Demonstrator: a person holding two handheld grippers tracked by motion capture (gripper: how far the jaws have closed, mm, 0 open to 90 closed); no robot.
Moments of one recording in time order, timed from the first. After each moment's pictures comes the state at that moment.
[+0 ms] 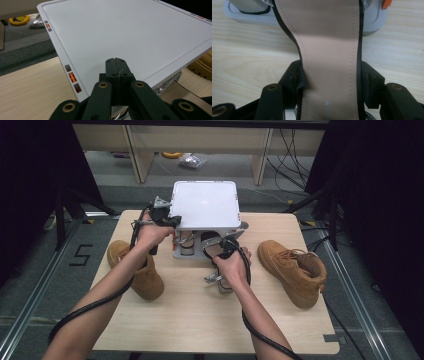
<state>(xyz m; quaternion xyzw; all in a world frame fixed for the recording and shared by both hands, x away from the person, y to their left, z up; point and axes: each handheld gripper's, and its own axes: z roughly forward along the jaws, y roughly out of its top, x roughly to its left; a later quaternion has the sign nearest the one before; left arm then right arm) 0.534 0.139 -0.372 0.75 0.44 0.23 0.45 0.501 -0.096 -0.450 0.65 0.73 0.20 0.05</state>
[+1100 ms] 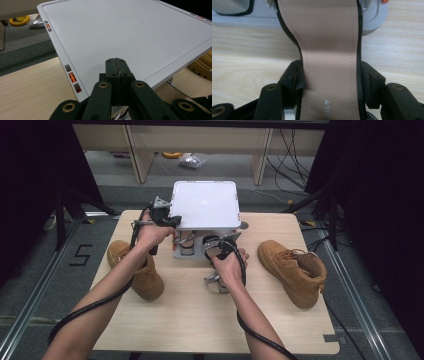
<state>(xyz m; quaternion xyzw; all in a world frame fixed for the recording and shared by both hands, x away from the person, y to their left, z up) 0.534 0.139 -0.373 0.75 0.43 0.23 0.45 0.510 -0.090 -0.466 0.68 0.71 0.17 0.07</state>
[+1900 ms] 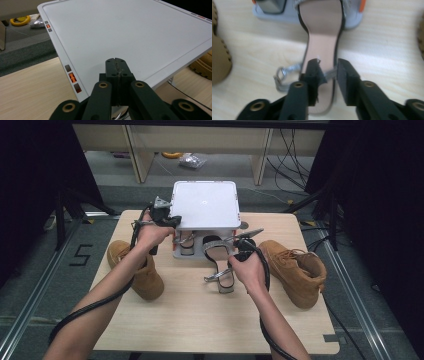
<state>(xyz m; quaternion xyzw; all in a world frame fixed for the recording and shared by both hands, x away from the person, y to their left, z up) 0.533 0.139 -0.372 0.75 0.43 0.24 0.44 0.459 -0.138 -0.402 0.63 0.74 0.24 0.04</state>
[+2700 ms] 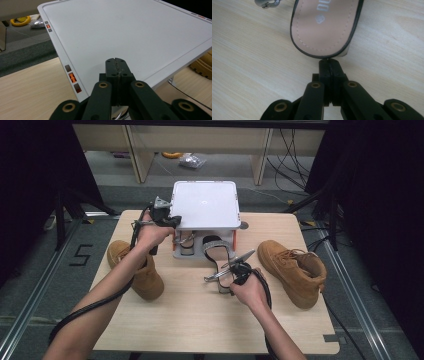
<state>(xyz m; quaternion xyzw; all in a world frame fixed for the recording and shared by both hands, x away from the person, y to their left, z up) 0.533 0.139 -0.372 0.75 0.43 0.24 0.44 0.428 -0.139 -0.458 0.55 0.82 0.17 0.00</state>
